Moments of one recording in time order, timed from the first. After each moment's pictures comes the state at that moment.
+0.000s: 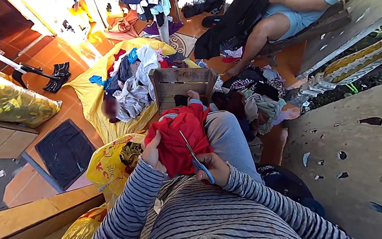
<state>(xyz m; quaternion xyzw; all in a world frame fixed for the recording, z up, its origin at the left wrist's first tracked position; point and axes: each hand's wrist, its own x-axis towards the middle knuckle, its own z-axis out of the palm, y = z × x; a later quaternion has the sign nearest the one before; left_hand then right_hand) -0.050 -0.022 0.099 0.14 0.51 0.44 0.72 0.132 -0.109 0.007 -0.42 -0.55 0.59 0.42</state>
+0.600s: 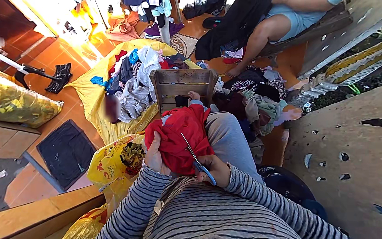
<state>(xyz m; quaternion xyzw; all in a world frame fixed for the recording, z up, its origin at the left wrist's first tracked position) -0.043 -0.032 0.086 0.16 0.40 0.54 0.72 0.136 -0.110 0.004 -0.43 -0.56 0.60 0.39</state>
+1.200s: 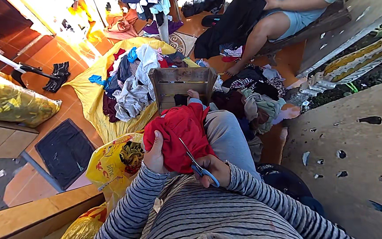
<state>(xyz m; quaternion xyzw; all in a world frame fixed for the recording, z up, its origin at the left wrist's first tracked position) -0.048 -0.037 0.077 0.29 0.37 0.57 0.67 0.138 -0.107 0.002 -0.28 -0.57 0.66 0.41</state>
